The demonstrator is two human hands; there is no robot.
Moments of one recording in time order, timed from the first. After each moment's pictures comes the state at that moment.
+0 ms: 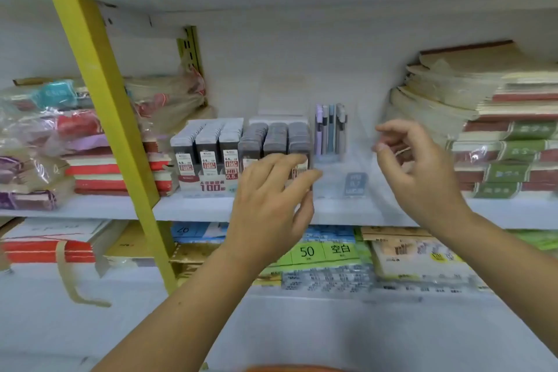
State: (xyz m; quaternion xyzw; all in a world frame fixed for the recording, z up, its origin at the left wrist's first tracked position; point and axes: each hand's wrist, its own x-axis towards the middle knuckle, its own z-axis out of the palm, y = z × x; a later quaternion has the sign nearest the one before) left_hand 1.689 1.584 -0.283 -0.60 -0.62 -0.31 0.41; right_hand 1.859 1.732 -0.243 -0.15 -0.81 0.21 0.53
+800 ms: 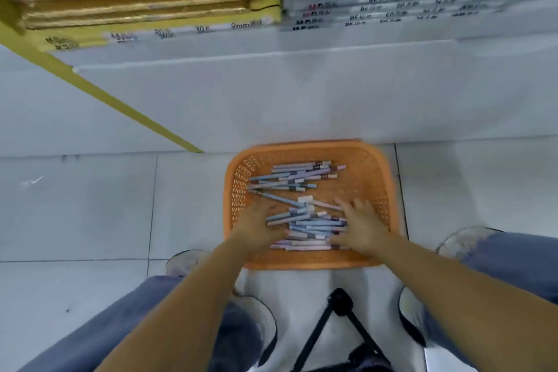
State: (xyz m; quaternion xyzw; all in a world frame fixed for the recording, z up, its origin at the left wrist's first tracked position) left_hand 1.698 1.465 -0.758 -0.36 -0.80 -0.12 -0.47; right_hand 1.899 1.613 -0.783 -0.40 -0.81 0.34 -0.28
